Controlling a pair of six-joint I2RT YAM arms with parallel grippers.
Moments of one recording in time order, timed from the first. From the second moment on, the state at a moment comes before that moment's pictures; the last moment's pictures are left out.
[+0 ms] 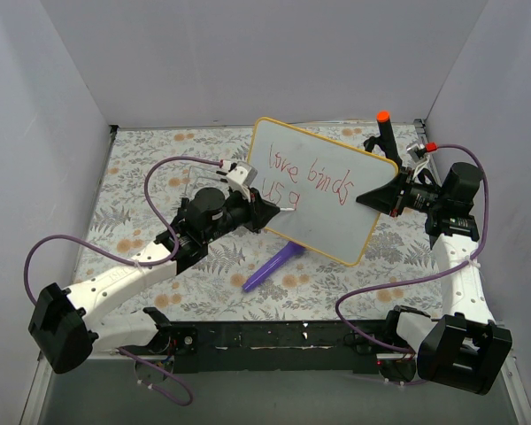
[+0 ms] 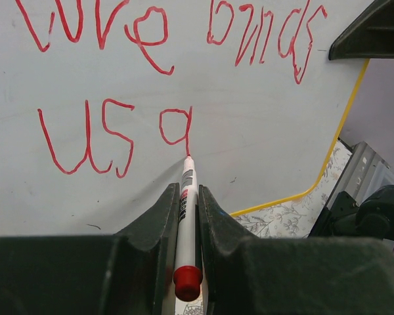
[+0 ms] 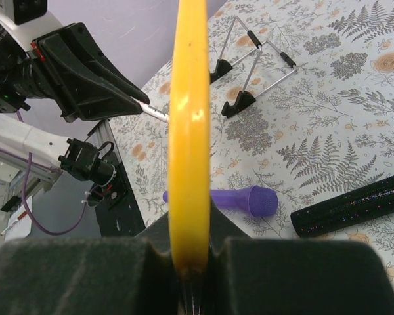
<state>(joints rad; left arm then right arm) -0.79 1.13 0.83 0.15 0.10 -0.35 -0.21 1.04 0.82 -0.03 -1.36 0.34</state>
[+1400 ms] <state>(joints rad) -0.79 1.19 0.94 0.17 0.11 -0.35 -0.21 1.04 0.82 -0.03 -1.37 0.35</state>
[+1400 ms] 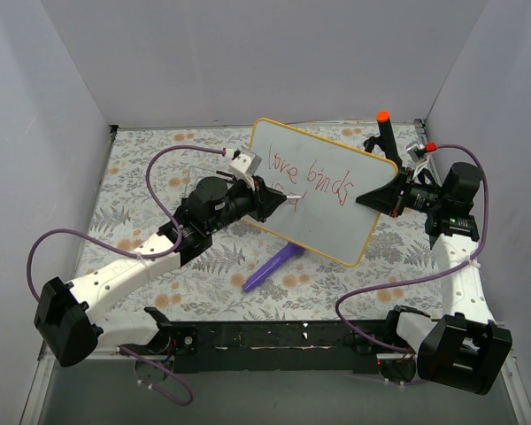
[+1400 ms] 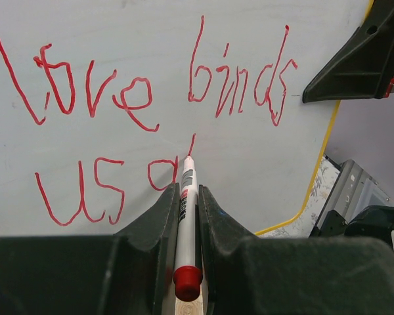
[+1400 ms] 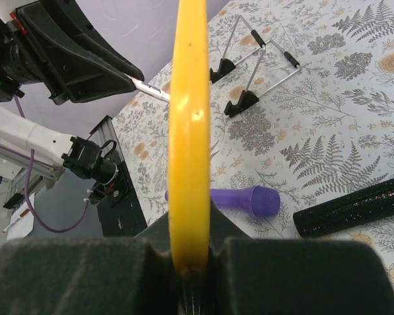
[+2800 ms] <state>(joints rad) -0.79 1.18 0.96 0.25 0.18 -0.39 -0.21 1.04 0.82 -0.01 -1.38 0.35</state>
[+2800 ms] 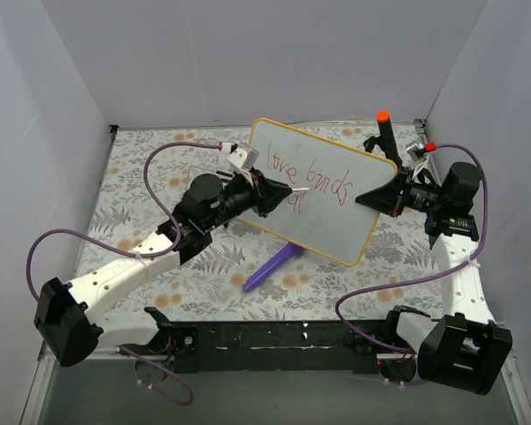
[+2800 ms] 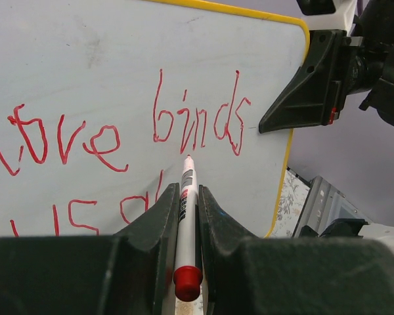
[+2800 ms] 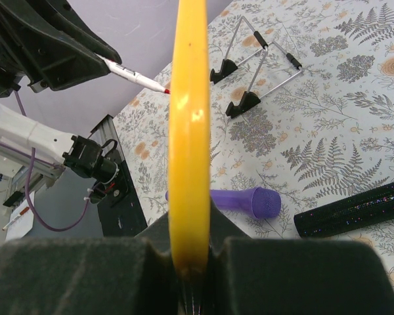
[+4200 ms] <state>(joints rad) -0.79 1.21 0.90 0.14 0.19 -0.36 -0.21 1.04 0.82 -0.01 -1.36 0.35</state>
